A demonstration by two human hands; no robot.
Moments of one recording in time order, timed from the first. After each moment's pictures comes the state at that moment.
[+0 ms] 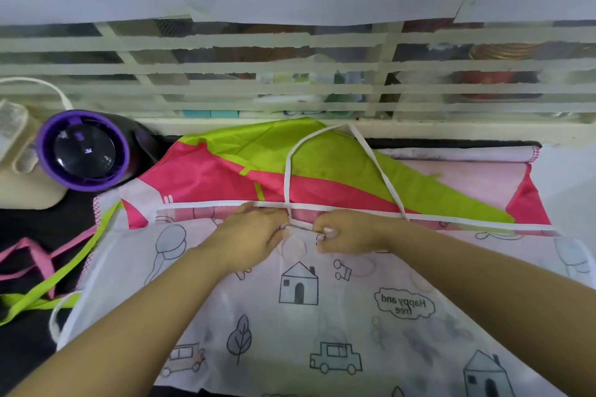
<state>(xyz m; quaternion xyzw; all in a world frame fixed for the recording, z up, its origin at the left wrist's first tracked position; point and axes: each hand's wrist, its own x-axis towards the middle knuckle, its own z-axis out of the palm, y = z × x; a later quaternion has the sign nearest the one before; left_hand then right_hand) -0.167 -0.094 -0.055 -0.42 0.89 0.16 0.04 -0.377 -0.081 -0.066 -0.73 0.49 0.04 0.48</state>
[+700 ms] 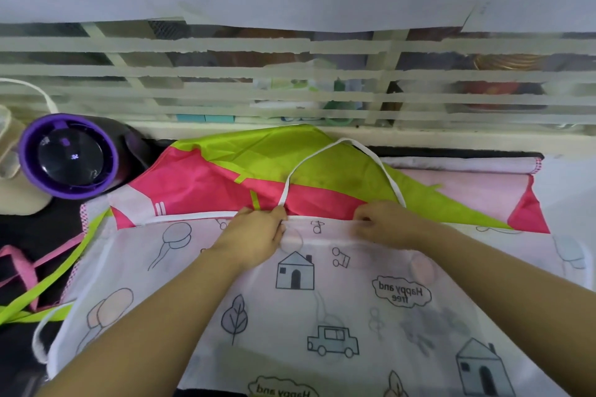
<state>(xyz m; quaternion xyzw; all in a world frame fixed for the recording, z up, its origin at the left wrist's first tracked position) -0.183 -0.116 -0.089 -0.47 0.87 0.13 0.05 -0.431 -0.096 -0.079 -0.70 0.60 0.06 0.37</state>
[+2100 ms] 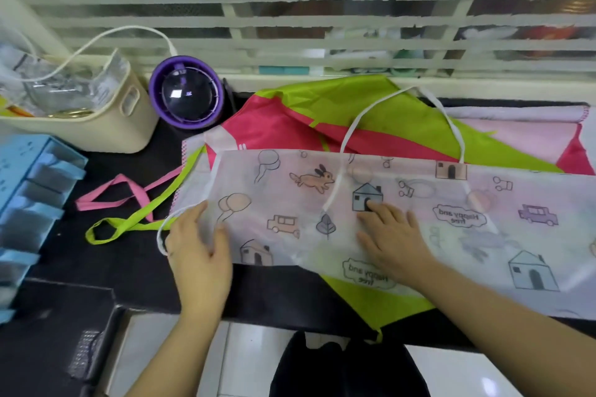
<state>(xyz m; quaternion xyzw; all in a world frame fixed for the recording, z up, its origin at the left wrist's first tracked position) -0.011 0.053 -0.052 -0.73 0.54 0.19 -0.37 -0.291 0.051 -0.101 -0.71 0.67 0.03 0.21</state>
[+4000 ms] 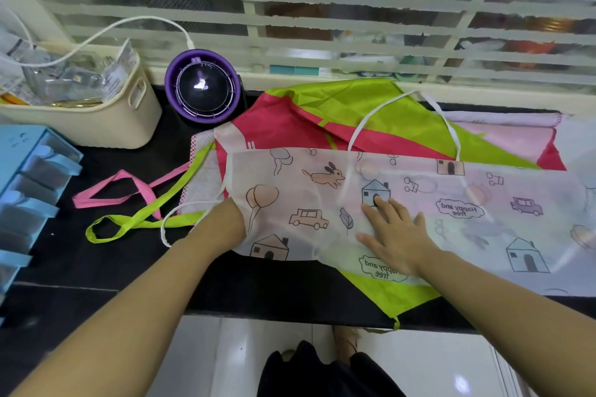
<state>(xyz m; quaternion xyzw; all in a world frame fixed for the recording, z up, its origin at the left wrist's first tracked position) 0.032 -0.027 -0.090 -0.68 0.64 0.34 0.05 -0.270 0.053 -0.090 -0.68 0.69 0.15 0.22</state>
